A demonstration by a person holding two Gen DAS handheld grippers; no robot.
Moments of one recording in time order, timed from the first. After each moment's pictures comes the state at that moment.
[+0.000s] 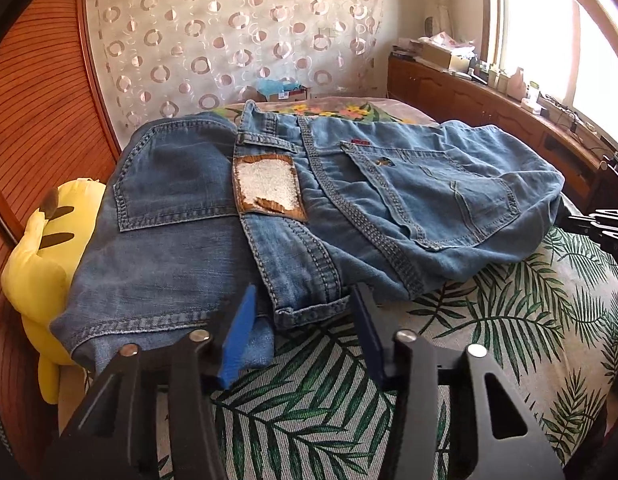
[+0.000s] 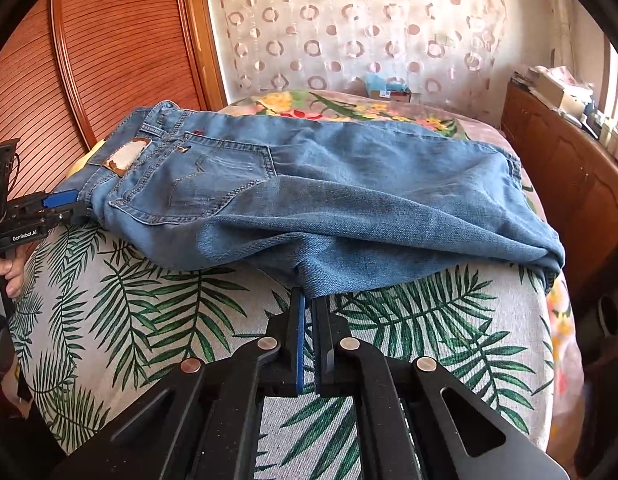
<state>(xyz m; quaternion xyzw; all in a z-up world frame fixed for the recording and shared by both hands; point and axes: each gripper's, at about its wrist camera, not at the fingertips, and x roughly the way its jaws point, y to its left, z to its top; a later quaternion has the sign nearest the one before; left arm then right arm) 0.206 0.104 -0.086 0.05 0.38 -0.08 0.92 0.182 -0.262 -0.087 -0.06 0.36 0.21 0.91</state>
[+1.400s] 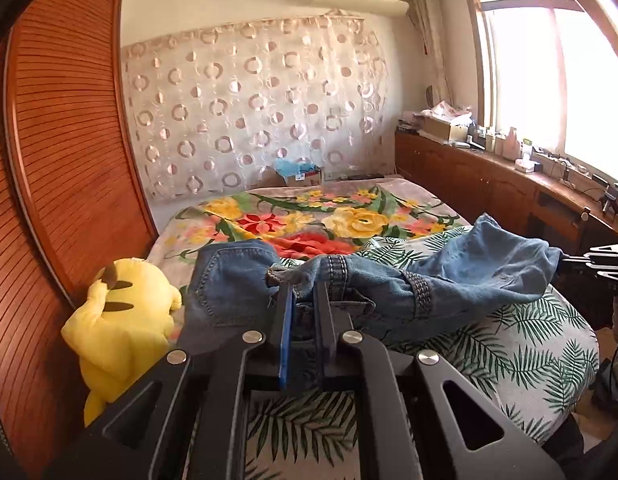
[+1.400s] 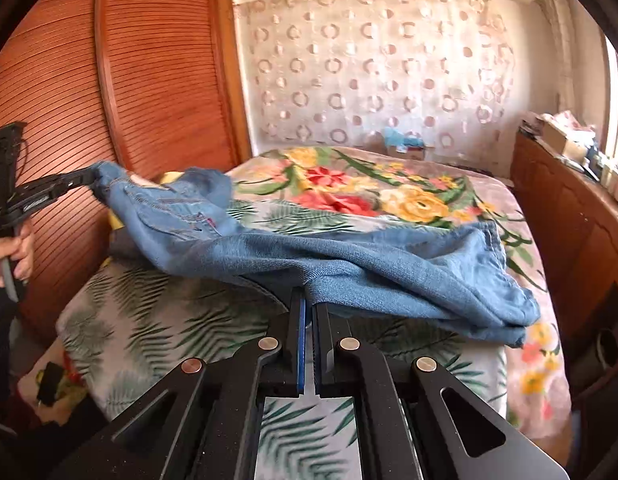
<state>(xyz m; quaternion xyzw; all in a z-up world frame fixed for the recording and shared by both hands) 0.118 0.121 0.047 0.04 0.25 -0.05 0.97 0.091 -0.249 -0.013 -0.06 0.28 0.25 0.93</state>
